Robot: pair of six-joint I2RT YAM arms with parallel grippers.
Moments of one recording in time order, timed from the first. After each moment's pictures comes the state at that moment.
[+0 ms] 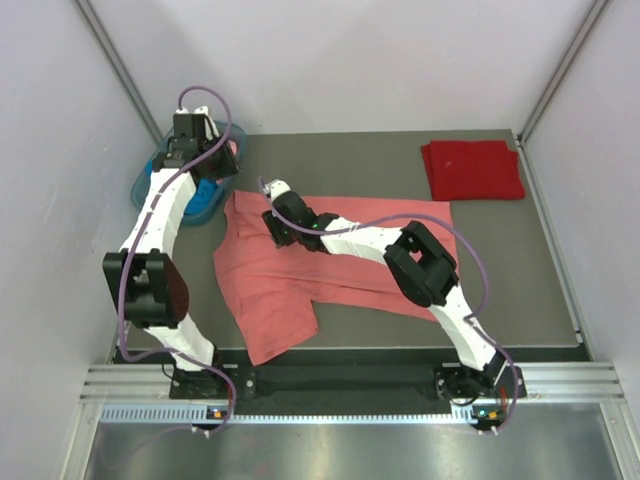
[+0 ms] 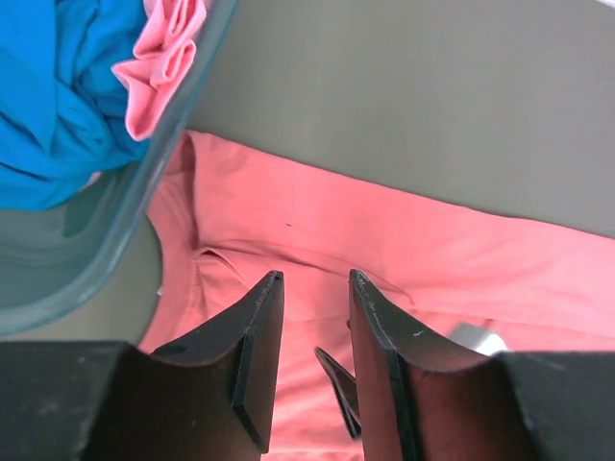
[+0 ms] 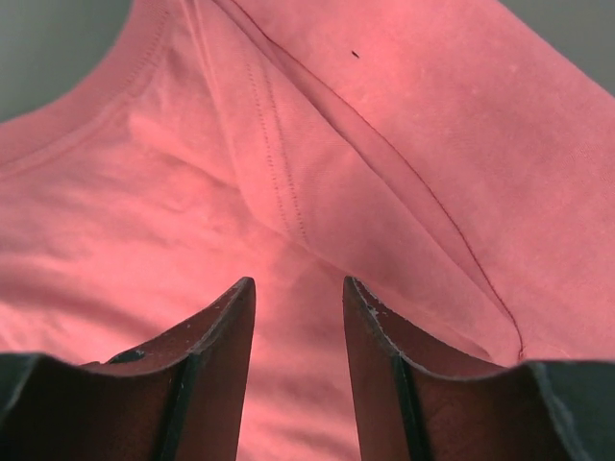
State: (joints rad) left arm -0.02 1.71 1.63 -0.61 0.12 -0.35; right arm 0.93 2.29 1.76 -0.09 0.12 0.23
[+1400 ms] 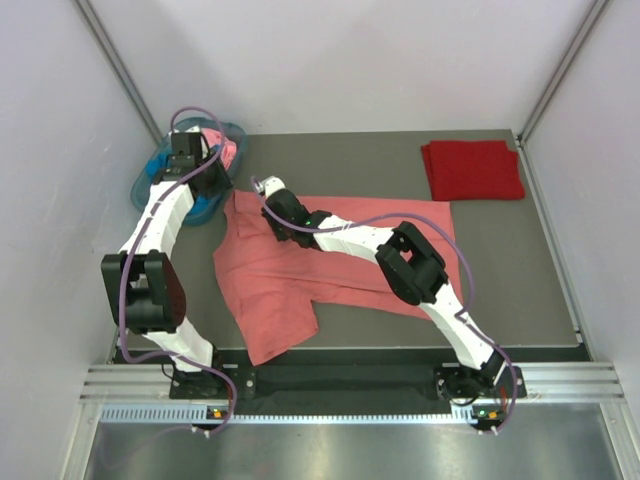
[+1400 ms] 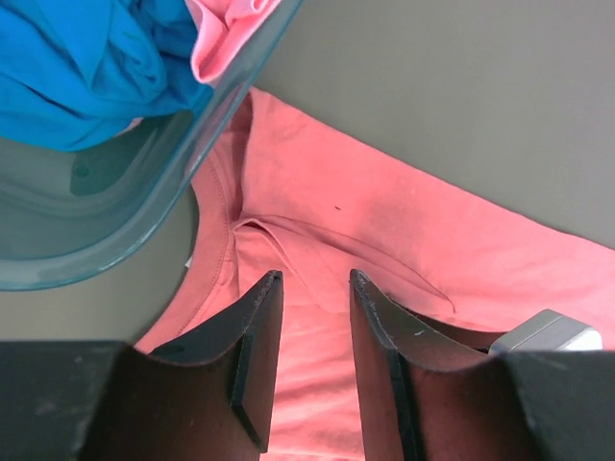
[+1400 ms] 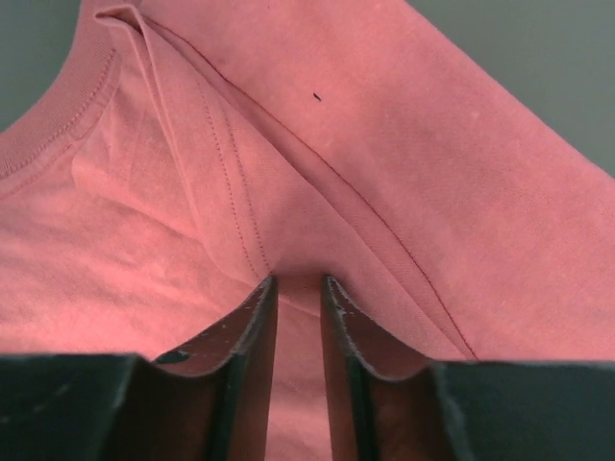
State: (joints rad) left arm 0.02 1.66 1.43 -0.51 0.08 -0.42; right arm 0.93 2.40 1.90 -0.14 0.21 0.17
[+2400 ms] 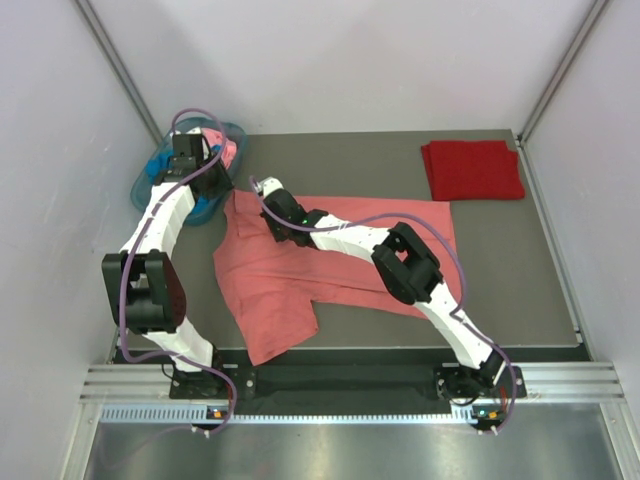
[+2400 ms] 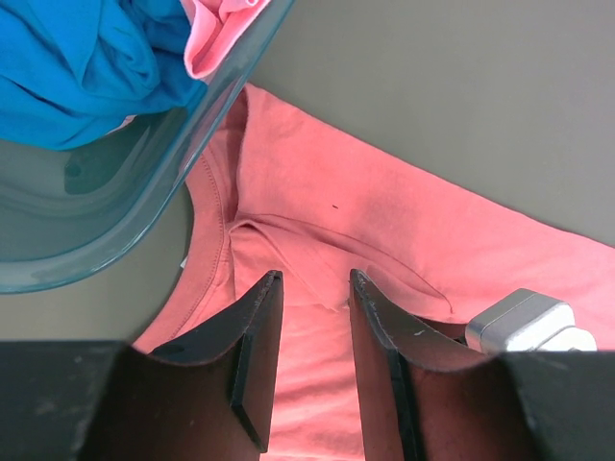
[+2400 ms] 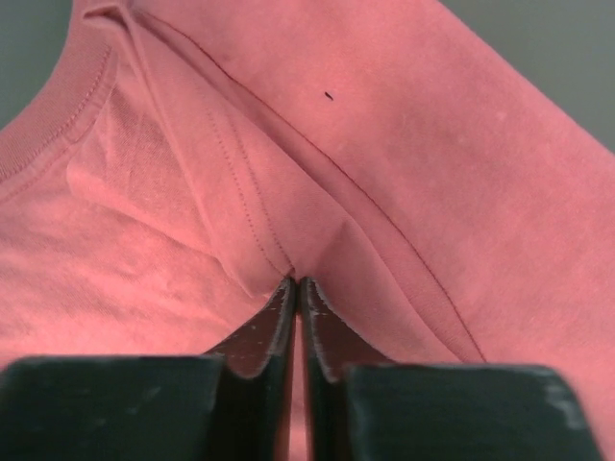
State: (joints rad) left arm 0.02 1.66 1.41 -0.50 0.09 -0.42; right arm 0.93 2.45 1.98 -0.19 0.19 0.19
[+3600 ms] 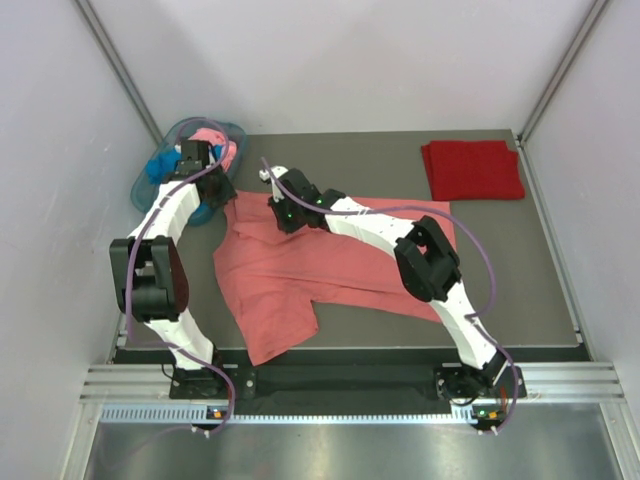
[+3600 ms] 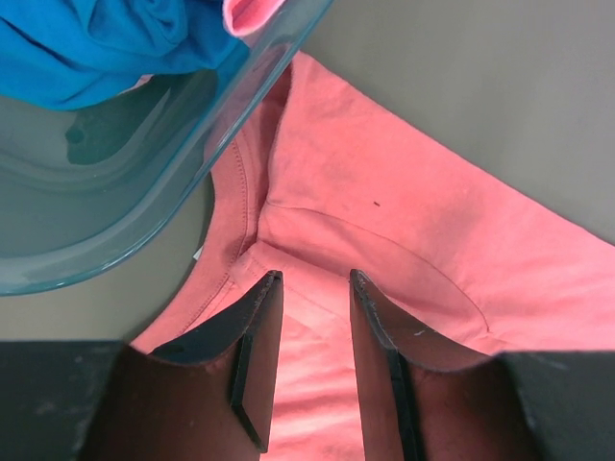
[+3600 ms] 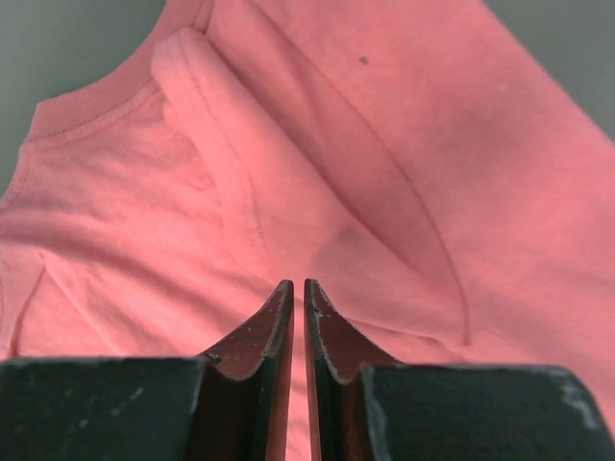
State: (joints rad) left arm 0.03 1.75 1.40 -0.50 0.04 -0.47; right arm 0.87 2.31 1.97 -0.39 -0.04 0.18
